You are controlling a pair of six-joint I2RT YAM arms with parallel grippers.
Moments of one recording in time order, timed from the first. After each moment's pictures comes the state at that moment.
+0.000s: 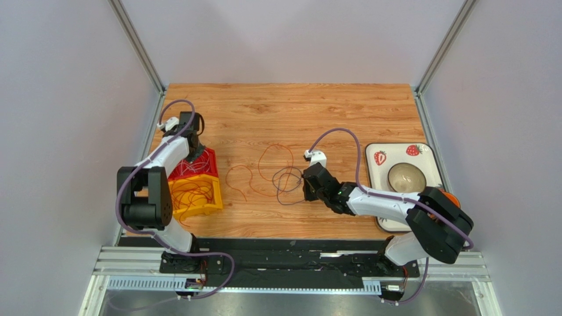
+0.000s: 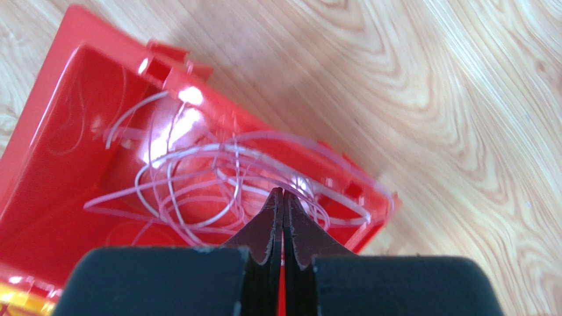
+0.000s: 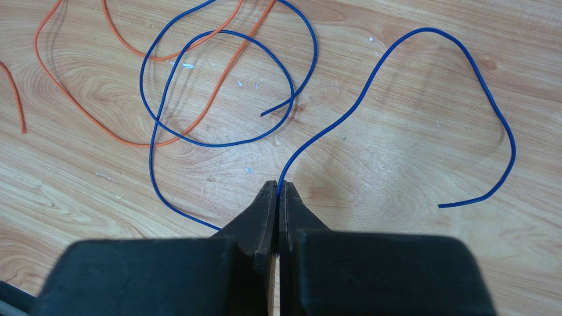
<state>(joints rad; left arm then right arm) -0.01 1.63 1.07 -0.52 -0.40 -0.77 0.88 1.43 0.65 0.01 0.28 0.53</state>
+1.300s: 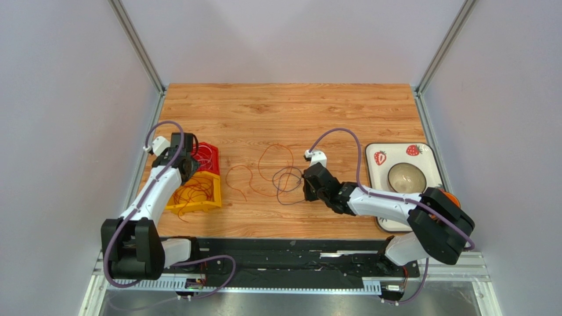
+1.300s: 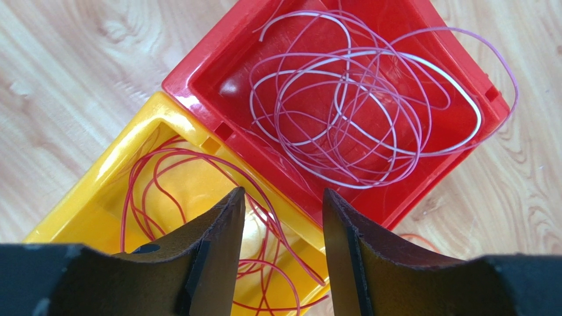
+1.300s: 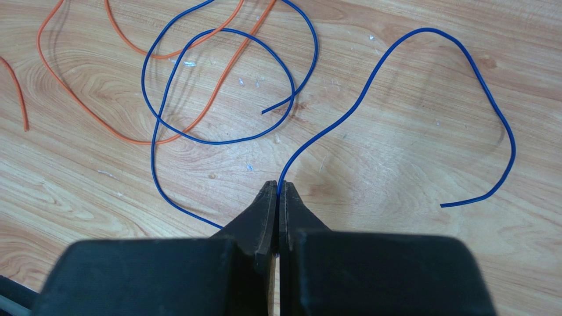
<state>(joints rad) -0.02 1.21 0.79 -0.61 -0.45 -0.90 0.88 1.42 0.65 0.00 0.27 0.53</state>
